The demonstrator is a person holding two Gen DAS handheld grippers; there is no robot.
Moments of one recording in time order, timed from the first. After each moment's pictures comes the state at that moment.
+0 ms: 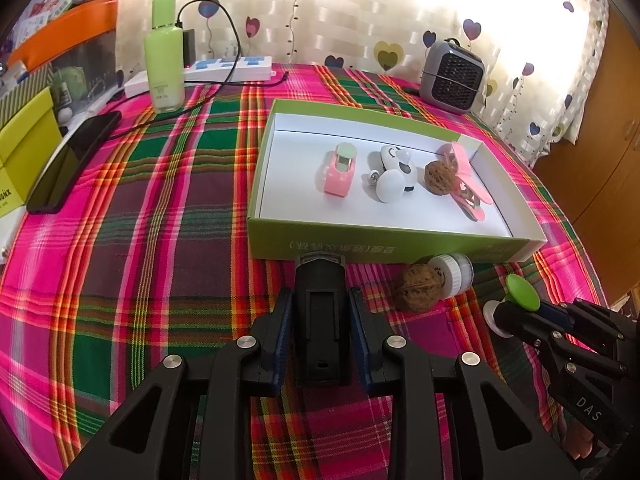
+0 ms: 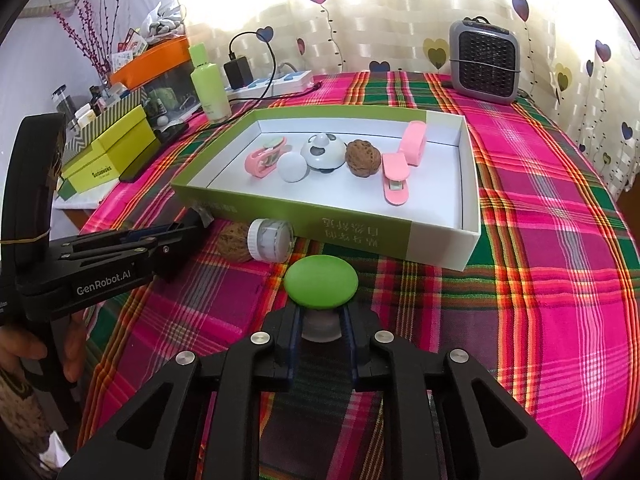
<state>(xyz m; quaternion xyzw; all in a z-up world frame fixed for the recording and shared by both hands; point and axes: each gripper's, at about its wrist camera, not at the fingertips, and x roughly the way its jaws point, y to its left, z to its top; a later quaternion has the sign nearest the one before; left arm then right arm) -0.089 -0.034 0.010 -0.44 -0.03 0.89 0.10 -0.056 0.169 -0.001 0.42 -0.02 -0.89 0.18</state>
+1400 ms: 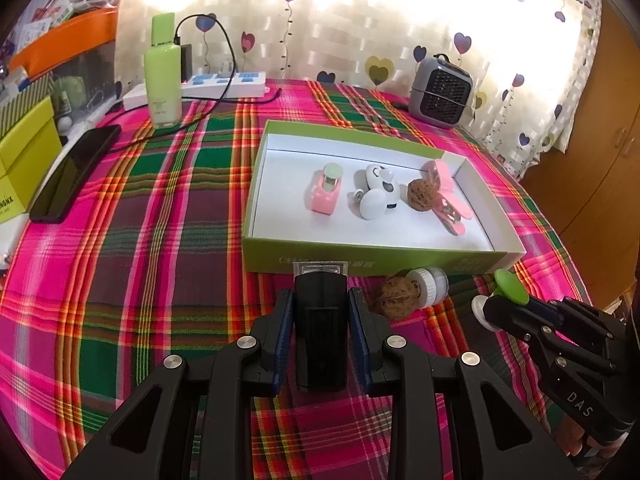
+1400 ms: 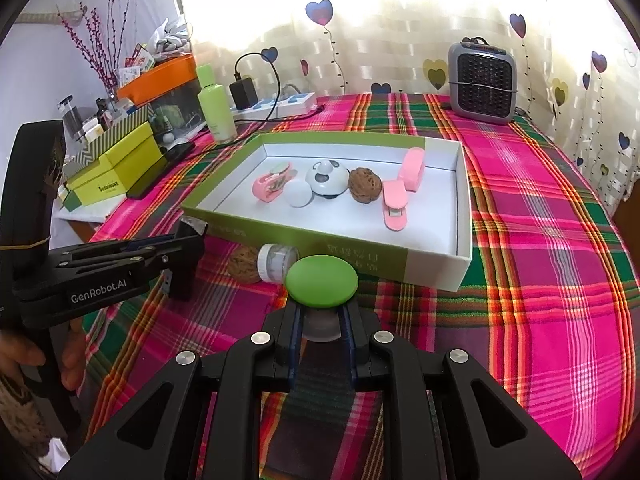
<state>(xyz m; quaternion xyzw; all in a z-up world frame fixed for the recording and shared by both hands) -0.082 -0.034 0.026 -0.43 -0.04 0.90 0.11 -0.053 0.170 0.012 0.38 -0.02 -0.90 0.18</state>
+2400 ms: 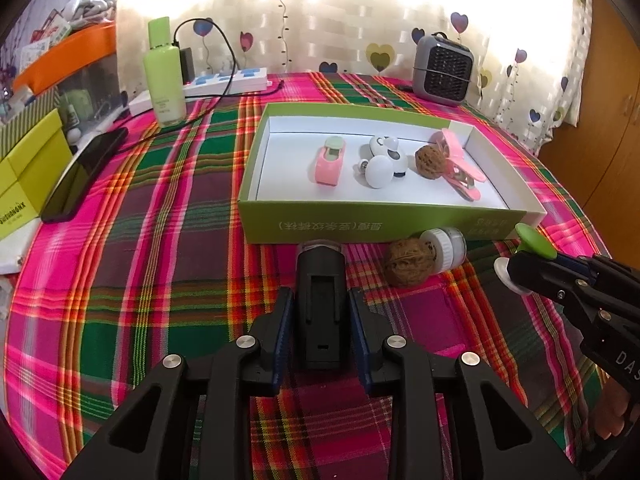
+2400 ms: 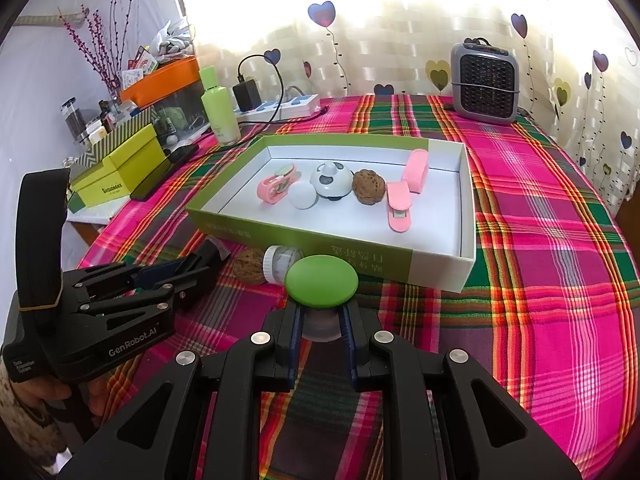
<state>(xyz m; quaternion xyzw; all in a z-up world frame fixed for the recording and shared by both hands) -0.069 -0.025 0.008 -0.42 0.00 0.90 0.09 -0.051 0.171 0.014 0.38 -0.02 -0.90 0.19</state>
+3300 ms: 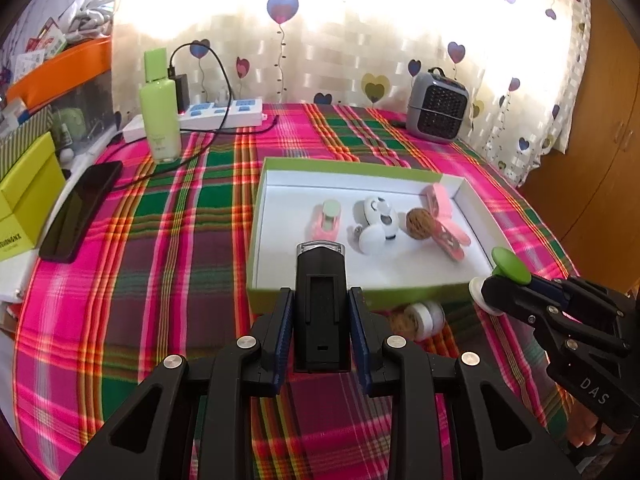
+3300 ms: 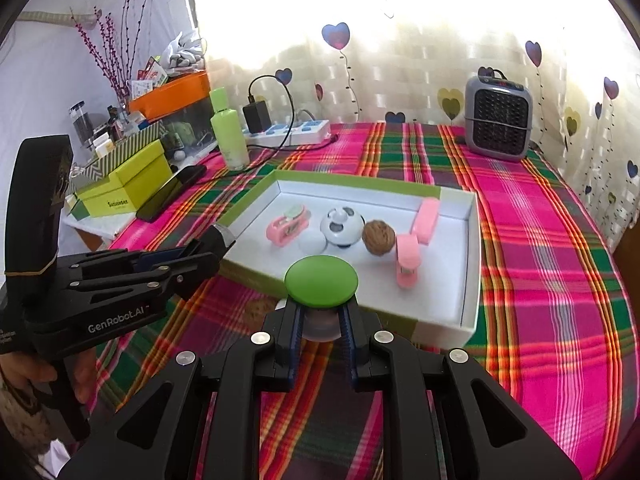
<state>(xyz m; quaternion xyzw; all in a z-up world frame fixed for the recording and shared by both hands) -0.093 -0.032 0.047 -0.40 -0.02 0.91 0.11 -0.071 0.163 0.038 0.35 -0.01 -0.91 0.20</state>
